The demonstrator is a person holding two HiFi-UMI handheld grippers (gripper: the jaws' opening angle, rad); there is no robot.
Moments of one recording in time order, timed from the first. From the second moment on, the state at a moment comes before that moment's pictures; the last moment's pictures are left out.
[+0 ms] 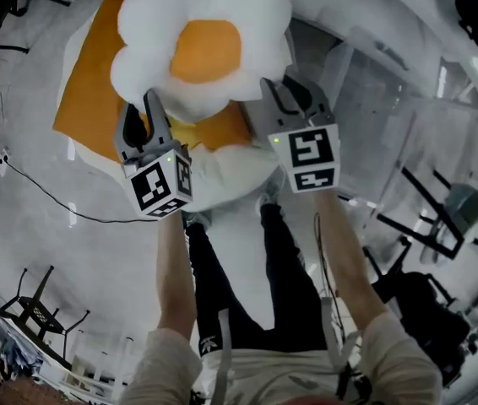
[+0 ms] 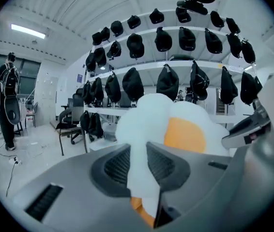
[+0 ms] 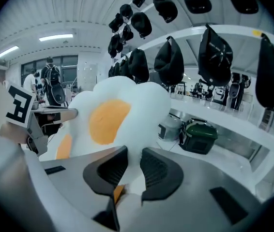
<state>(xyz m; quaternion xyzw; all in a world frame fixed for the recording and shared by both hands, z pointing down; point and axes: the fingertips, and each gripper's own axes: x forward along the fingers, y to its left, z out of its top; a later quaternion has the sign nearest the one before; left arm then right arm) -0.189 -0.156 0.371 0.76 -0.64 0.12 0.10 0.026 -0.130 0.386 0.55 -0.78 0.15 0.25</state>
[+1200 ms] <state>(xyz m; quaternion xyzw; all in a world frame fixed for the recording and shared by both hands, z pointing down) 0.309 -0.028 0.461 0.93 -0.26 0.20 0.16 0.450 0.137 0.441 0.81 -0.47 0.25 0.25</state>
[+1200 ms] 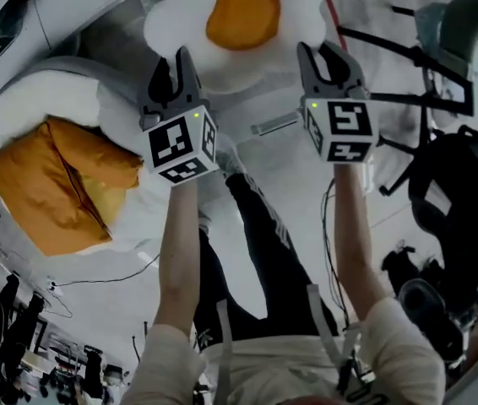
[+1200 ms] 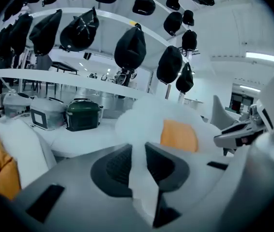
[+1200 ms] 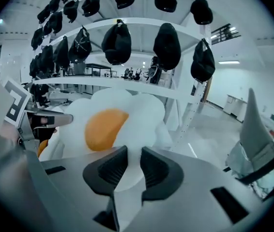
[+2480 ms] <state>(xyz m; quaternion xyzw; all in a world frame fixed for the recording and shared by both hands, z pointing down) 0.109 -0.090 0.470 0.86 -0.41 0.19 0.23 0.304 0.012 0.416 0.76 -0.60 0.21 0.17</state>
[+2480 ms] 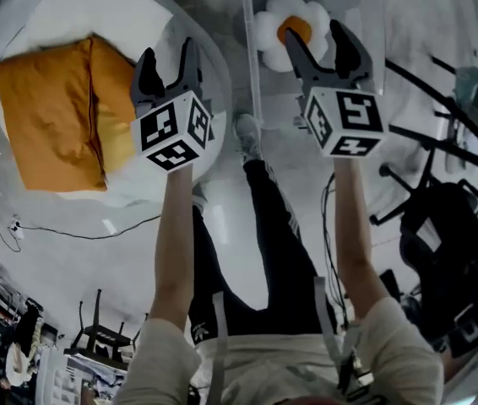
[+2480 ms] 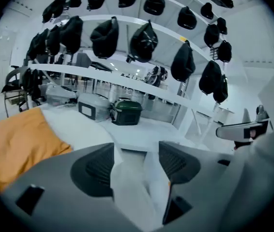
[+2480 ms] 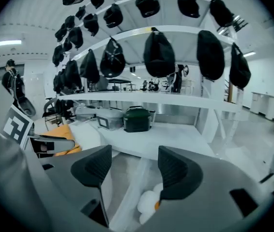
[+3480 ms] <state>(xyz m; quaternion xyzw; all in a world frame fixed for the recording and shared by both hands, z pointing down) -0.437 -0.014 0.702 0.47 -0.74 0.10 0.47 -0.170 -0.285 0.629 0.33 -0.81 0.07 0.48</state>
